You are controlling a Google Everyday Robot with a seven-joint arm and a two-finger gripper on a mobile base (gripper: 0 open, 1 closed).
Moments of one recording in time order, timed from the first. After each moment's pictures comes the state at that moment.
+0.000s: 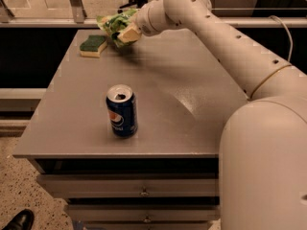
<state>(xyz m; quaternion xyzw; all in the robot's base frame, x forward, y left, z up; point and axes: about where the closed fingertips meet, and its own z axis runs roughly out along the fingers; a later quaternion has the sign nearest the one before) 0.832 0.055 0.919 -0.51 0.68 0.08 0.52</state>
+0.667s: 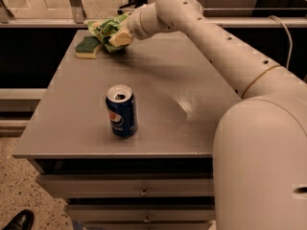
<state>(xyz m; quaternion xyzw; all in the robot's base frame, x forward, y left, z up) 0.822 0.091 0.908 -0.52 0.67 0.12 0.51</state>
